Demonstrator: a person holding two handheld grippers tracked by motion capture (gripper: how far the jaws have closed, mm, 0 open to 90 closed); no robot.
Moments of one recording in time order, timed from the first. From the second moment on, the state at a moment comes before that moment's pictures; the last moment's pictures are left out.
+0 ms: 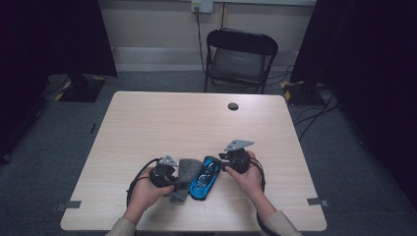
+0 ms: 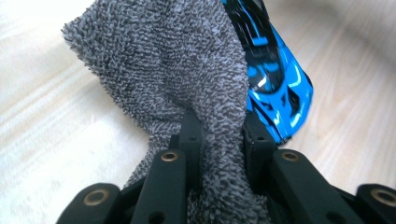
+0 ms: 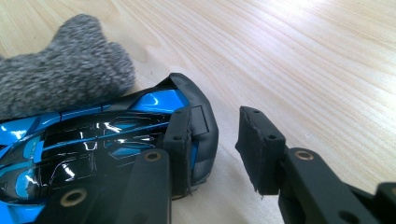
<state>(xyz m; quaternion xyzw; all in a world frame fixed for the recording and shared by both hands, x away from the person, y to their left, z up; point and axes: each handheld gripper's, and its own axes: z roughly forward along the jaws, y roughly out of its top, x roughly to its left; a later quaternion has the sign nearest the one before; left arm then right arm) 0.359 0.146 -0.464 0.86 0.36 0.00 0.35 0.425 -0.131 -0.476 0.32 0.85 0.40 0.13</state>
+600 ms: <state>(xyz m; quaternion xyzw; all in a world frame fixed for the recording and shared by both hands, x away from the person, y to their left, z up) 0.389 0.135 -0.448 0.83 0.40 0.05 0.38 0.425 -0.133 -0.477 0.32 0.85 0.40 0.13</state>
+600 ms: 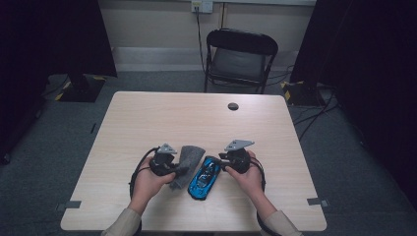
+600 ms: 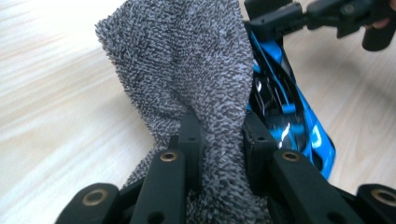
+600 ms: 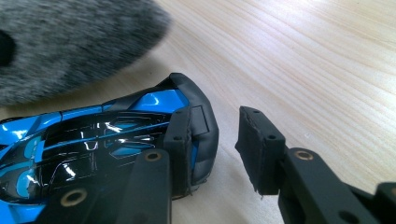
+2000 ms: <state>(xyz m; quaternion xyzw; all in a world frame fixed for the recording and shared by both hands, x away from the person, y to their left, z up) 0.374 0.145 -0.448 0.82 0.41 0.04 0.40 0.422 -0.130 -0.477 0.32 0.85 0.40 0.14</state>
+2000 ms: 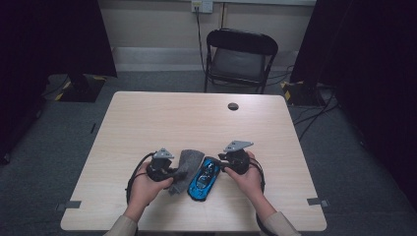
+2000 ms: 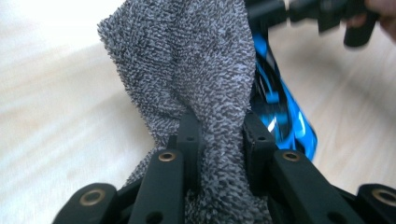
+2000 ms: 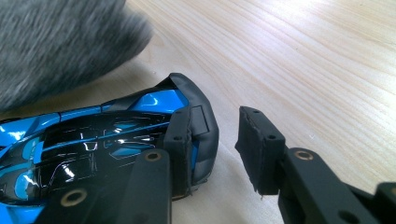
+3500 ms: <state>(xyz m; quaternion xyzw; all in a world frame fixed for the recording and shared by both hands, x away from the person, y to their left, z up) 0.364 0.140 -0.464 0.85 0.39 0.01 0.36 0.422 -0.130 -0.476 0.32 0.85 0.40 0.14</state>
